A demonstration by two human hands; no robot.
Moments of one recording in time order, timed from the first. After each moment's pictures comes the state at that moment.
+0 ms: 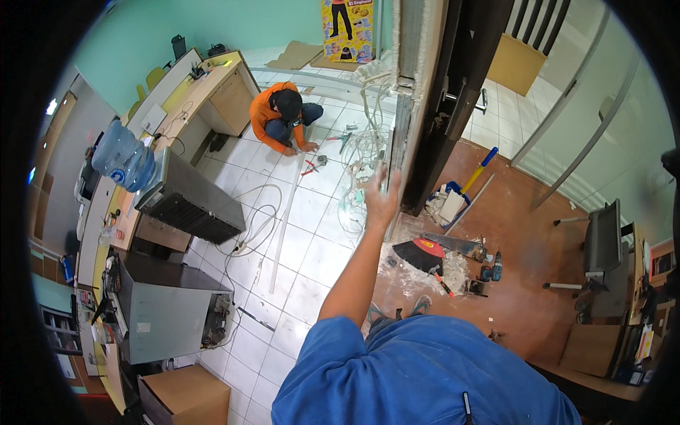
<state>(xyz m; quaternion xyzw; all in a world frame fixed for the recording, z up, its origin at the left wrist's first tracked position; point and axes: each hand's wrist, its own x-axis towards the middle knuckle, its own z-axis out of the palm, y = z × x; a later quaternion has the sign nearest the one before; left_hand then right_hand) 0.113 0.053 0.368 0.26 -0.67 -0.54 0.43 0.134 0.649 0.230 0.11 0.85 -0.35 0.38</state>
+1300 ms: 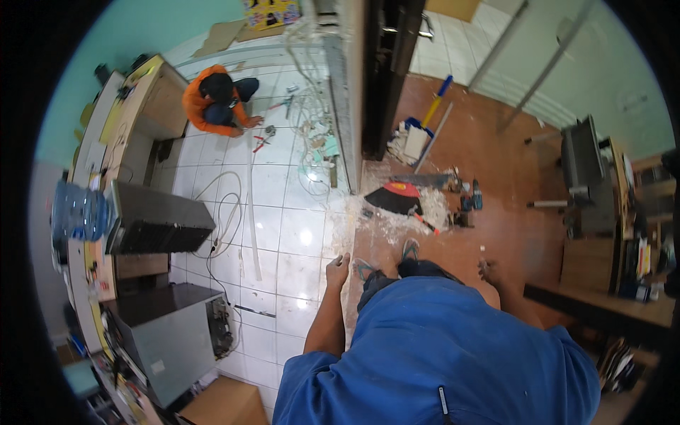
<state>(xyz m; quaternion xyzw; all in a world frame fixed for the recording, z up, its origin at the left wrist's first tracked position) 0.376 0.135 0.067 0.52 -0.63 -0.58 -0.06 0.127 0.659 0.158 0.01 0.88 -0.34 0.34</state>
